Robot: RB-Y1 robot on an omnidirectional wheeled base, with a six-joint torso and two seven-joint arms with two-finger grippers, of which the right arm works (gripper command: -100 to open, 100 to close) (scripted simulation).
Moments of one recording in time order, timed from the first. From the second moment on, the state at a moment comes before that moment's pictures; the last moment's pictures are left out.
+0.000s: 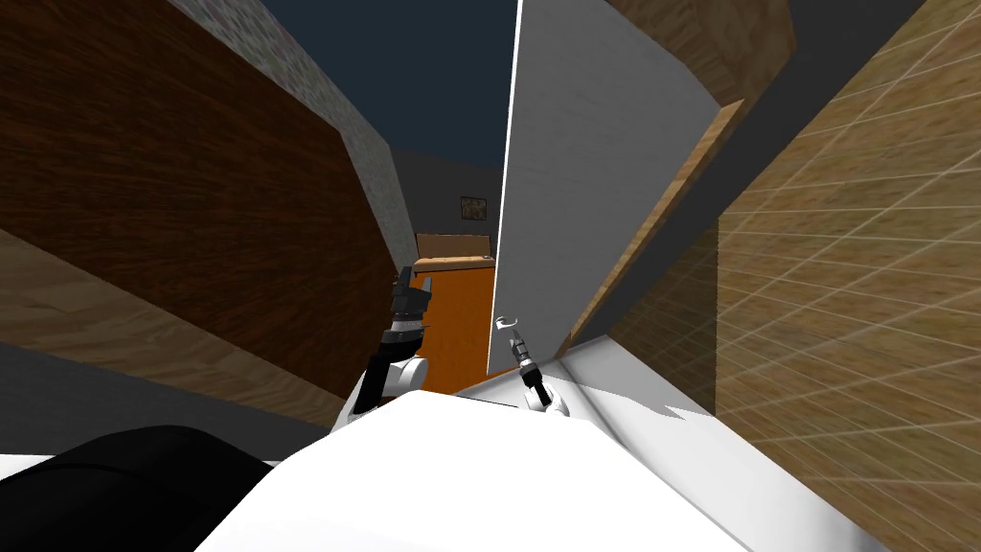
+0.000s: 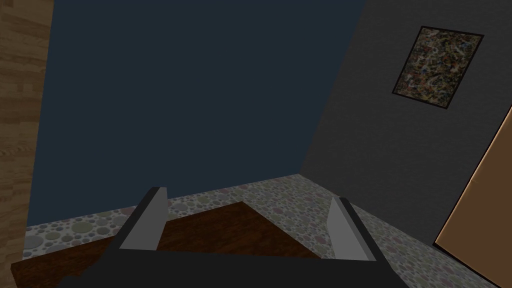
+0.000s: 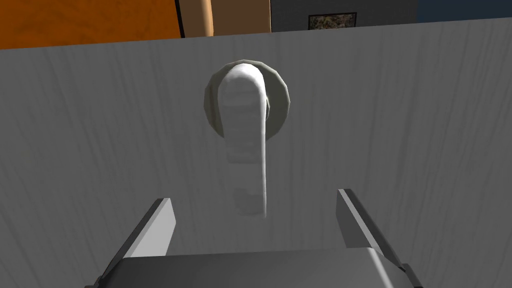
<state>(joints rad) -0.20 -0.06 0.15 -0.58 0.24 -0.86 -0.24</state>
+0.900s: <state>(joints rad) -0.19 -0.05 0.14 -0.57 0.23 -0.86 -0.23</state>
